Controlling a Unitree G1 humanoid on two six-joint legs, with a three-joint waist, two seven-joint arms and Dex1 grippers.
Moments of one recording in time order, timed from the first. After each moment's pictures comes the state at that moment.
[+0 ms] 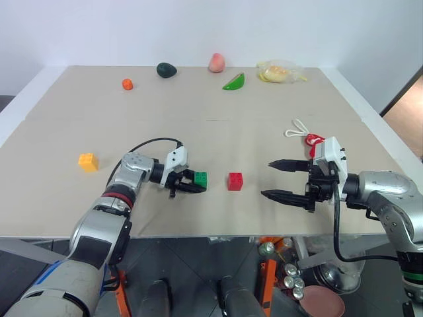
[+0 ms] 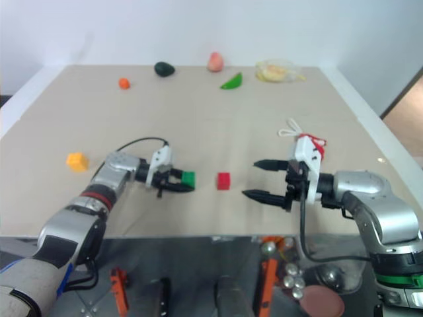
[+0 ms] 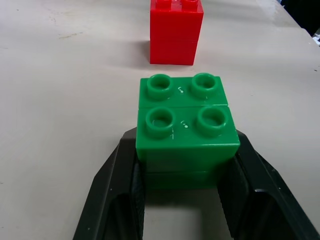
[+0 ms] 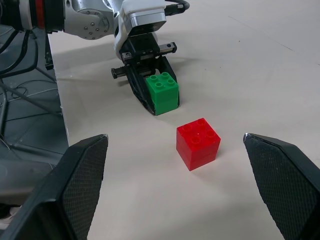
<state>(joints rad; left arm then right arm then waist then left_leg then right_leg) -1.03 0.28 -0.10 1.22 0.00 -0.32 -1.46 -0.33 -0.86 -0.12 -0.23 0.59 0.56 1.11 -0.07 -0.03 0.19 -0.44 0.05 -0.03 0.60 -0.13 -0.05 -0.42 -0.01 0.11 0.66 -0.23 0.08</state>
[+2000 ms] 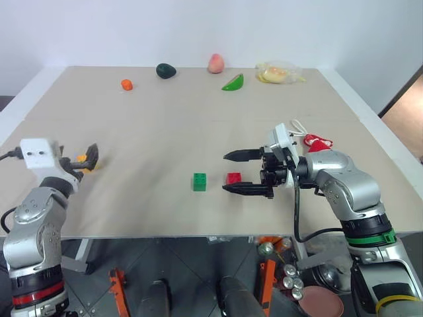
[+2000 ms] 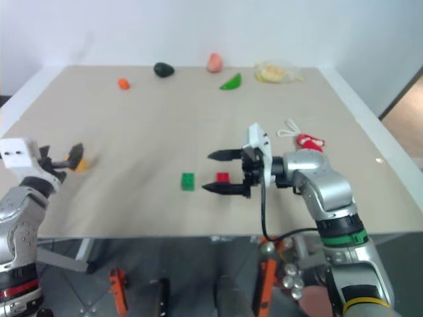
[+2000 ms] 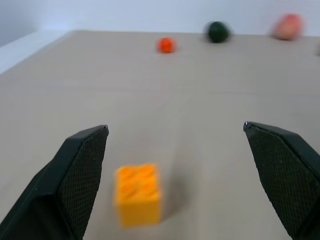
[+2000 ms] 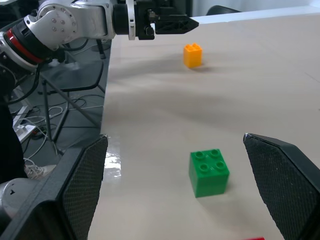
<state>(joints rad) -0.22 0.38 0.48 -0.27 -0.38 0.56 -0.12 -0.64 -0.62 0.12 -0.05 0.53 0.50 1.23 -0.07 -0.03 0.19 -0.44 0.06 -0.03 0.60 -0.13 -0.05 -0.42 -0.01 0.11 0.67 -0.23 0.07</state>
